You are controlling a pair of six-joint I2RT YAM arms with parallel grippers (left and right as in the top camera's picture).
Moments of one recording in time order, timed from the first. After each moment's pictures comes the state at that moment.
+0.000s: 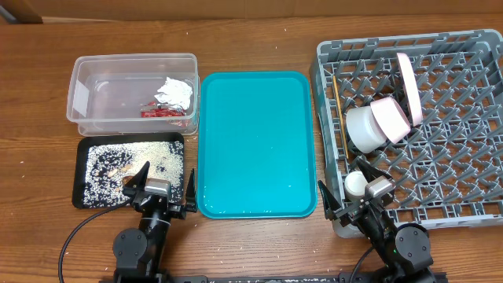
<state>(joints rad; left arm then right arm) -0.04 0.02 0.01 -0.07 0.12 0.03 0.39 0.01 0.02 -0.02 -0.12 0.04</state>
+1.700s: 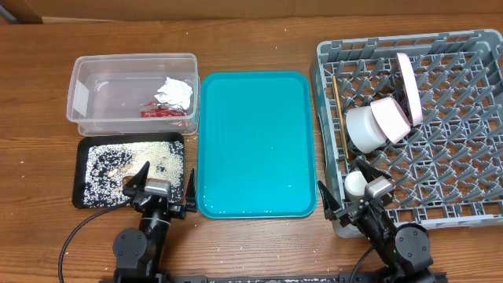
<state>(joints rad) -0.04 0.02 0.01 -0.07 0.12 0.03 0.39 0.01 0.02 -0.02 -0.12 0.04</state>
